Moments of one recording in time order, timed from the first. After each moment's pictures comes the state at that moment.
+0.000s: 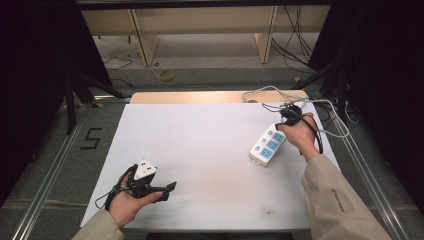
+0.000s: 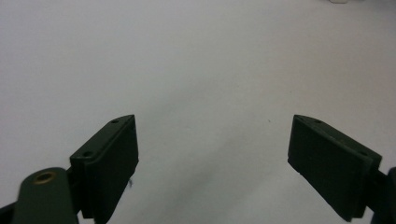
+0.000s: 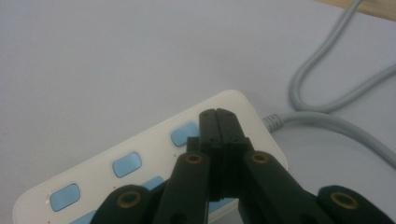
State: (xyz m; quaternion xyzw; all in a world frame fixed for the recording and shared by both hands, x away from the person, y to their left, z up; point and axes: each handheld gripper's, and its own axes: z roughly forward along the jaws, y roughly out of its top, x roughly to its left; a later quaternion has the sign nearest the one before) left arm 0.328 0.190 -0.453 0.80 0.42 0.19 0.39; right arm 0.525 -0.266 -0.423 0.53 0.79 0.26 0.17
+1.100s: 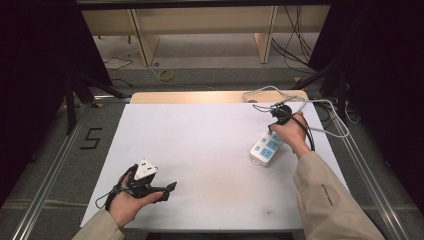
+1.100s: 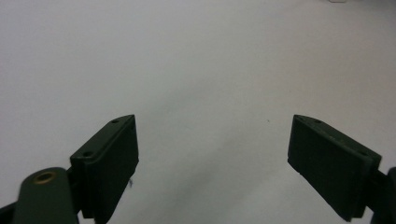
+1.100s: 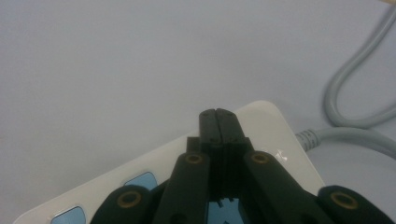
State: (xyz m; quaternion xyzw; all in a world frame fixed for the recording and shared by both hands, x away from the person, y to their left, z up) left arm 0.328 0.190 -0.453 0.80 0.42 0.19 0.39; right arm 0.540 -0.245 -0.435 0.52 0.81 0.24 0.15
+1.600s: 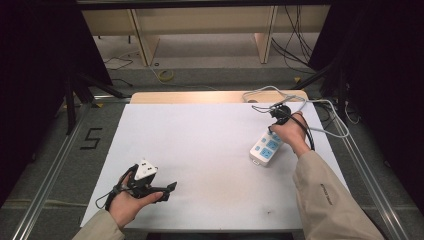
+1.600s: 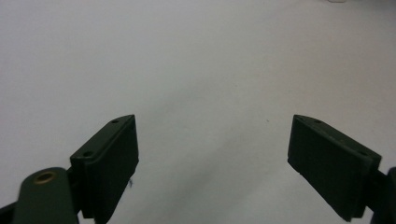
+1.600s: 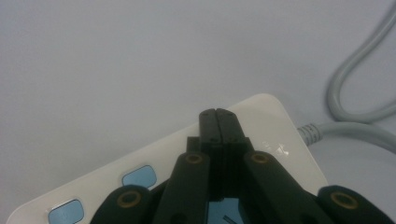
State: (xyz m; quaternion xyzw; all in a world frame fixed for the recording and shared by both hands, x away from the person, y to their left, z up) left arm 0.328 0.189 -0.453 0.80 0.42 0.19 0.39; right arm 0.541 -0.243 -0.436 0.52 0.81 0.22 0.14
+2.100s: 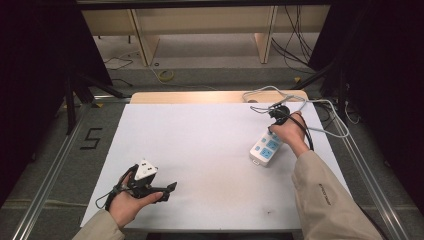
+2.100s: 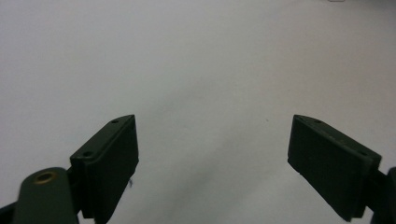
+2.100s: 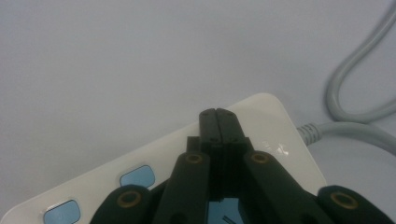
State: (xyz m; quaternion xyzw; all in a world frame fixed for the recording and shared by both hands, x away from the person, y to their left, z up) left arm 0.328 0.189 -0.453 0.80 0.42 0.19 0.39; right arm 0.542 -0.241 -0.436 0.52 0.82 0.21 0.15
